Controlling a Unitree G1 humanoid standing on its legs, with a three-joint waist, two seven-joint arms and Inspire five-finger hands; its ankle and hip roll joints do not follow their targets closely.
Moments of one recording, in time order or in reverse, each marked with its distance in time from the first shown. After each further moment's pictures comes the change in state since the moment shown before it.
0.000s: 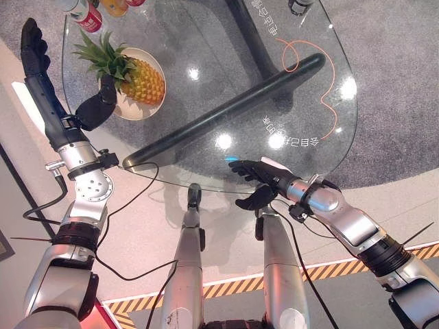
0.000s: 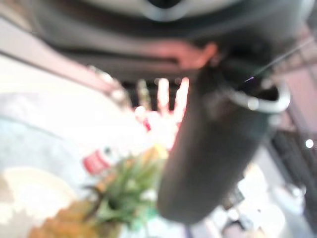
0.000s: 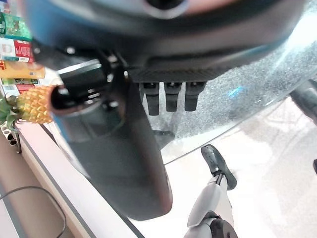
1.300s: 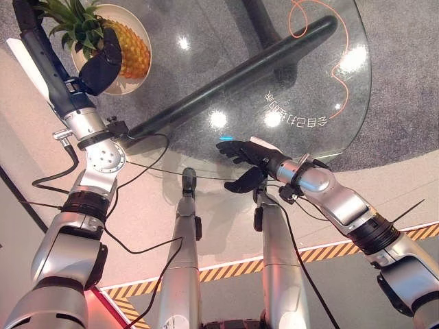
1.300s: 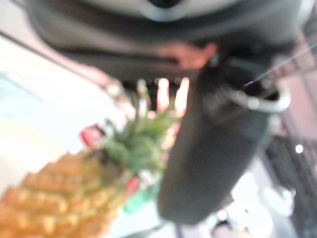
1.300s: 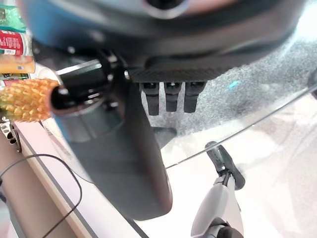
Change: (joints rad) left arm -0.259 -0.014 -0.122 0.122 0.024 -0.034 0.127; right arm -0.183 0.051 0.050 0.072 0.037 -0.008 -0.005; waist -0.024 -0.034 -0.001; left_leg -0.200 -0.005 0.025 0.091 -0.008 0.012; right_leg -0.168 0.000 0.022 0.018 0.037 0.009
